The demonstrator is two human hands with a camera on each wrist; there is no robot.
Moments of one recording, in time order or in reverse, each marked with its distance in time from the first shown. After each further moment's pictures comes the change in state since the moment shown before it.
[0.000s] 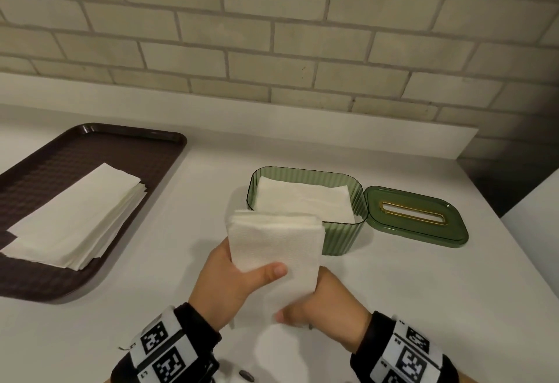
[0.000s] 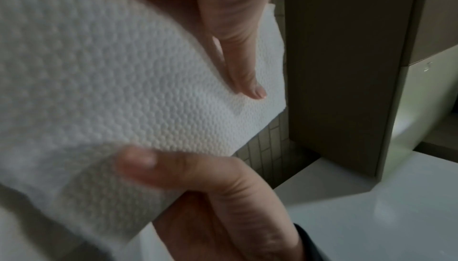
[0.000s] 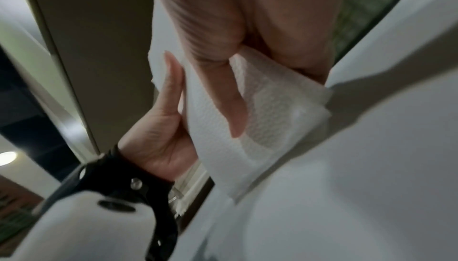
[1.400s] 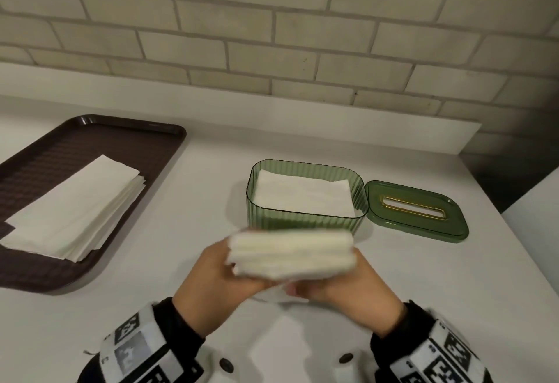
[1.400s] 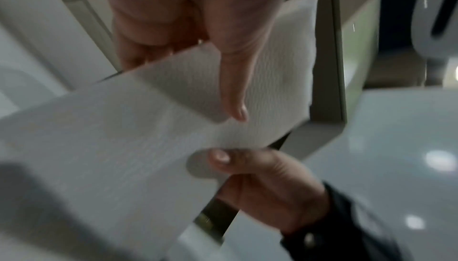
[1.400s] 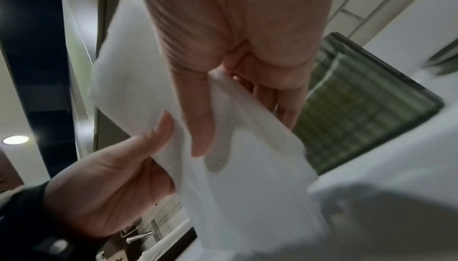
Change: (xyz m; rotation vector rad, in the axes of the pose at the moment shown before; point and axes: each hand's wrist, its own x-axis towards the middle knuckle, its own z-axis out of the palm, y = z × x) left_hand -0.014 0.020 -0.007 0.168 -0.167 0.183; right_hand -0.018 -0.030 -0.021 -0.023 0.071 -0.336
